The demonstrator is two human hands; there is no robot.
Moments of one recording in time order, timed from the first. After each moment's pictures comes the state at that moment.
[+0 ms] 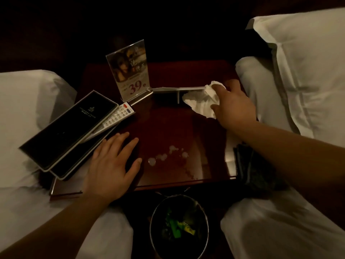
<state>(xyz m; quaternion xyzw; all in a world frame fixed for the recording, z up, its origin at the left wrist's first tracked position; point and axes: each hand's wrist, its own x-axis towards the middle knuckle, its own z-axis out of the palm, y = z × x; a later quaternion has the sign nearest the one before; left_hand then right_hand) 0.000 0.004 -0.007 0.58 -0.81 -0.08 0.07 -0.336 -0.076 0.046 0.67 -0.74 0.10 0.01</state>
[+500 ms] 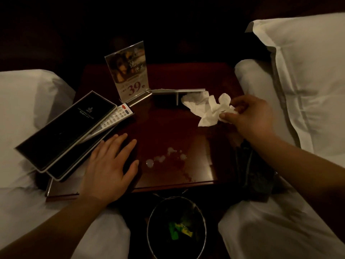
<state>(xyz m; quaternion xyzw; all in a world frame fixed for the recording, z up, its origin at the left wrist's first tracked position) 0.000 0.002 -0.005 0.58 -0.81 -0.07 0.06 -0.354 -0.042 0.059 0.52 -0.77 0.33 -0.15</state>
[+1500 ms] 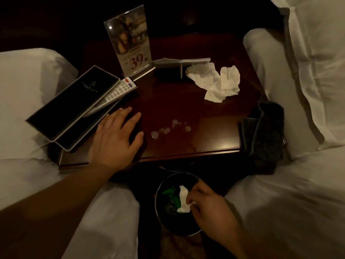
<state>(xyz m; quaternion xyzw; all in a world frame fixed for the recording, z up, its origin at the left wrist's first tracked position) -0.002 0.001 -0.011 0.58 -0.81 -0.05 0.08 -0.250 0.172 -0.056 0.69 -0.63 0.10 -0.34</state>
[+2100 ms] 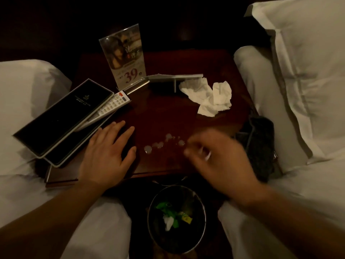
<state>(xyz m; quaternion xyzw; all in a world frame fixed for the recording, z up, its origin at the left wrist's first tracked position) 0.004 0.005 -0.015 0.58 -0.81 -0.05 0.07 -0.273 0.069 0.052 0.73 -0.62 0.25 -0.13</state>
